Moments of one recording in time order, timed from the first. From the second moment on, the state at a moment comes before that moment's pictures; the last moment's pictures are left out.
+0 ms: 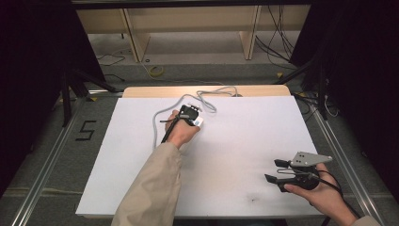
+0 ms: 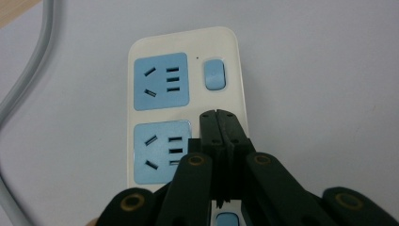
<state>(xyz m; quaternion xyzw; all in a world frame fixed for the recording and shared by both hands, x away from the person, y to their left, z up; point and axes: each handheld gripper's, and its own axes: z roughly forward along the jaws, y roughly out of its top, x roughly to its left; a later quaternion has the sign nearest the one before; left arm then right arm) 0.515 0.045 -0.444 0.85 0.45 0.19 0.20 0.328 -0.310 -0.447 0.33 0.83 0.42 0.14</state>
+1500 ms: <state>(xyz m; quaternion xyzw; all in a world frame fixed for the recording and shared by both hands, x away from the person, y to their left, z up) 0.511 0.054 -0.431 0.84 0.44 0.21 0.24 0.328 -0.311 -0.448 0.33 0.83 0.43 0.13</state>
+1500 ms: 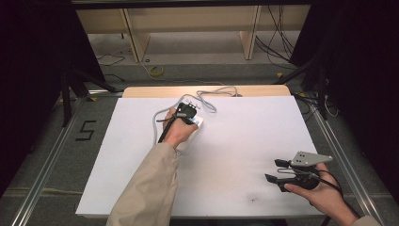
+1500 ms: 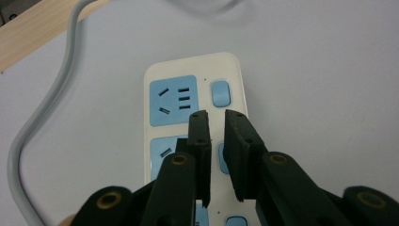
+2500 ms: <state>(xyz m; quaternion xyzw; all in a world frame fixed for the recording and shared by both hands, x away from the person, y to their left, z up) 0.481 0.094 -0.412 0.82 0.43 0.20 0.30 0.328 -0.311 -0.448 0.33 0.83 0.43 0.14</state>
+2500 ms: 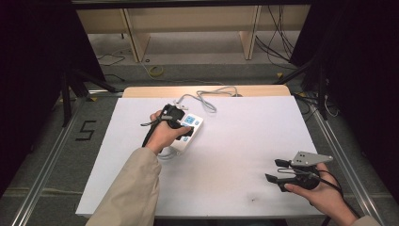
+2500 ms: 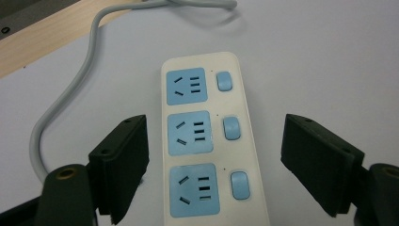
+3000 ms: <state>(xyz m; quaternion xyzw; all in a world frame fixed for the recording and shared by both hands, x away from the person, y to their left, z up) 0.447 0.127 -0.407 0.83 0.40 0.20 0.34 0.328 -0.310 -0.448 0.33 0.83 0.42 0.14</state>
